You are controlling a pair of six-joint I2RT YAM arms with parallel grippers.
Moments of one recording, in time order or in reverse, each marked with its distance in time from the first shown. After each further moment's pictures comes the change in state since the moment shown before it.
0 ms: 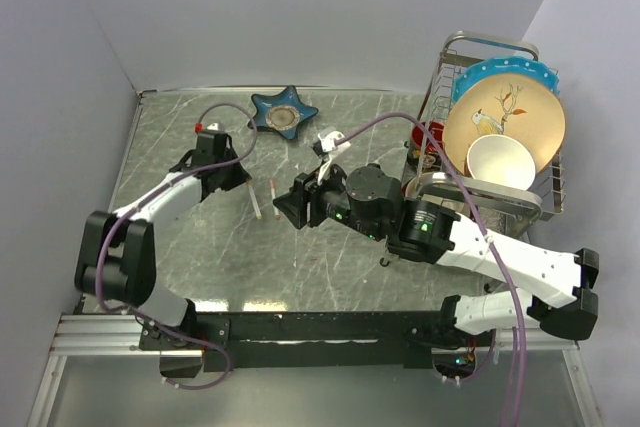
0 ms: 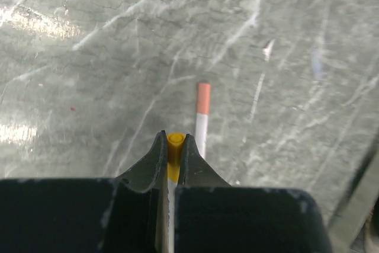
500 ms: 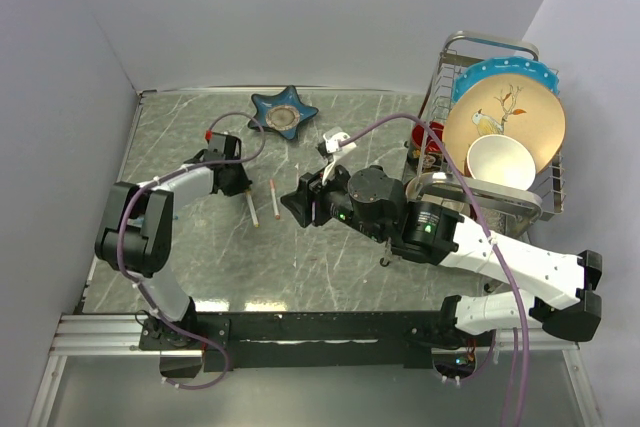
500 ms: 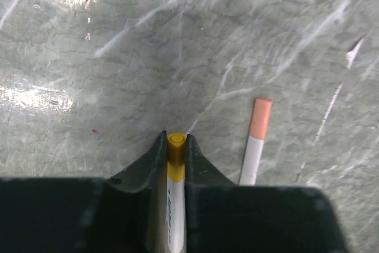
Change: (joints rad) left arm 0.001 0.215 0.058 -0.015 -0.051 0.058; right arm 0.002 -0.023 -0.012 -0.031 0.065 -0.018
